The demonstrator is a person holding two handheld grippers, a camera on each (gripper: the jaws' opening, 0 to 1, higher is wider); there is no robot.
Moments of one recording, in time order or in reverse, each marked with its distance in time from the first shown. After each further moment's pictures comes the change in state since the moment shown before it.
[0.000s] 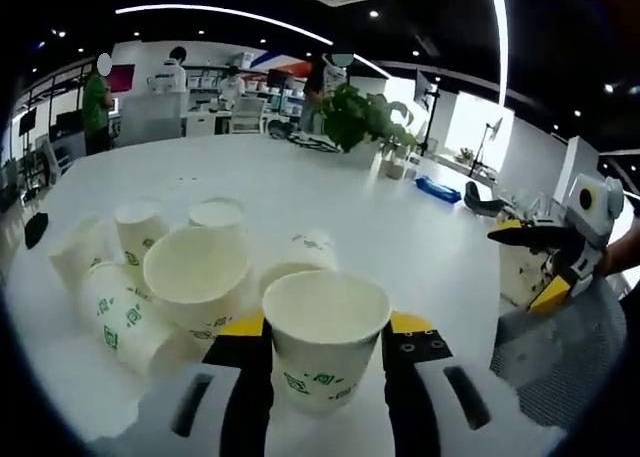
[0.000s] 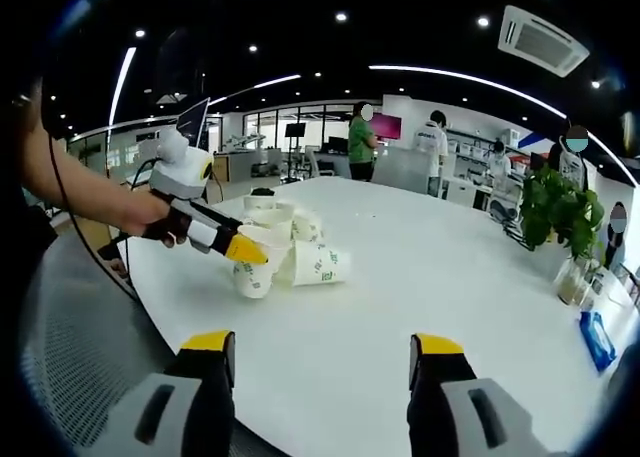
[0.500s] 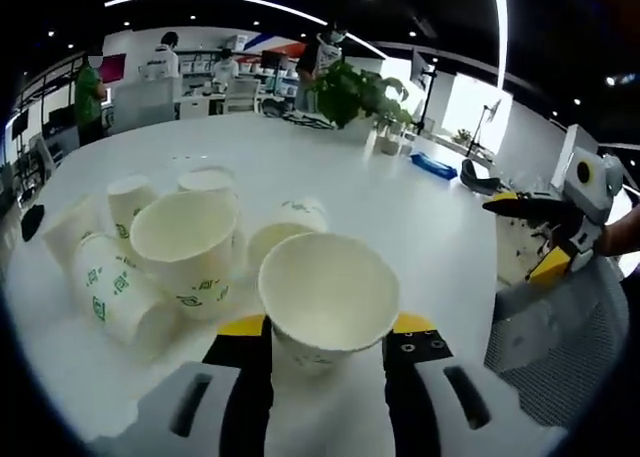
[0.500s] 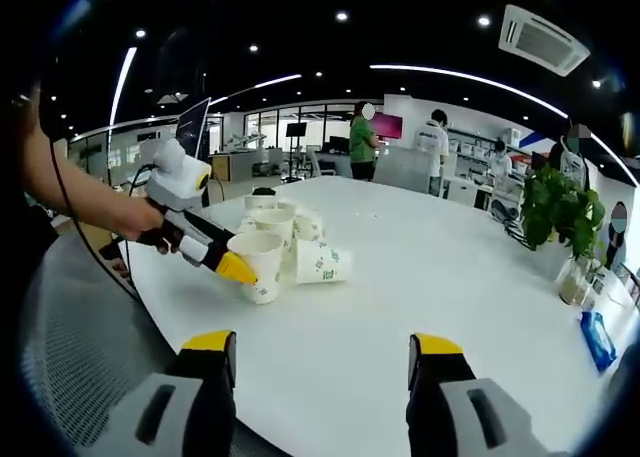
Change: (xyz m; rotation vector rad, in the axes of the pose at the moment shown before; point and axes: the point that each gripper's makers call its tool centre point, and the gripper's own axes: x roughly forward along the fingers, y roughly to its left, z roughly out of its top) left arm -0.003 -0.005 -0.024 0.011 0.080 -0.005; right arm 0.000 0.001 0.000 0.000 0.002 0.004
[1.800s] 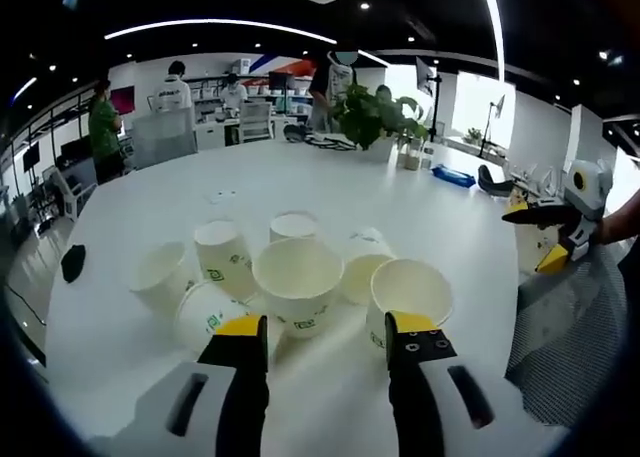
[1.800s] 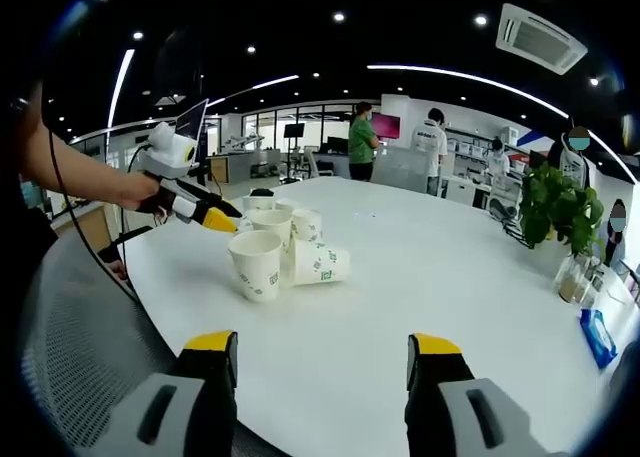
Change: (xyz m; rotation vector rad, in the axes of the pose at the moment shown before) left arm -0.052 0.064 0.037 0.093 -0.065 0.103; right arm -0.001 -0.003 0.000 0.011 -0.004 -0.007
